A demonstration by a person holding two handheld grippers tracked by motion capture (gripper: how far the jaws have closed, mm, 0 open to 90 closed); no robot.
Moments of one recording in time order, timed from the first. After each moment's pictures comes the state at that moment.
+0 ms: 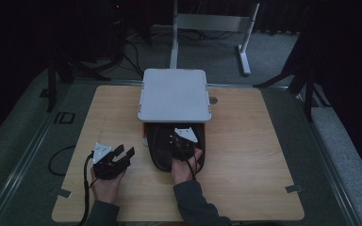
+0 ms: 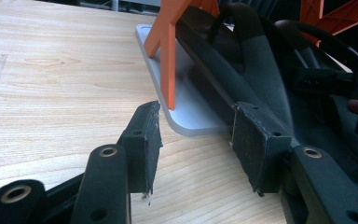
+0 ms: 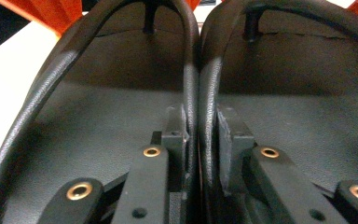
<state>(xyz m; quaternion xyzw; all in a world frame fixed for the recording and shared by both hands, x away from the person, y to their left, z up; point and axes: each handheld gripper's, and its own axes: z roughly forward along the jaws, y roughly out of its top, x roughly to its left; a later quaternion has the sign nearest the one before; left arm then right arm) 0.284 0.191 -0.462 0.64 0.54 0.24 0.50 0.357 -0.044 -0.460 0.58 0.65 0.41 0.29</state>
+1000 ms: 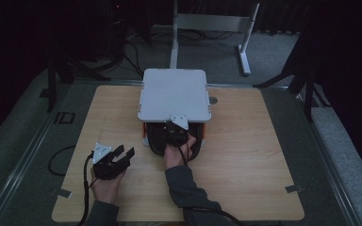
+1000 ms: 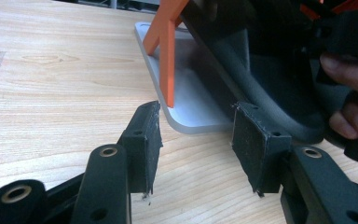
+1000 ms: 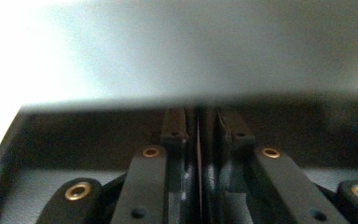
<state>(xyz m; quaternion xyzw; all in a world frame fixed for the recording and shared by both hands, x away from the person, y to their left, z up) 0.284 0.192 -0.464 0.64 0.54 0.23 0.50 0.395 -0.020 -0.445 0.59 0.61 0.40 0.35</state>
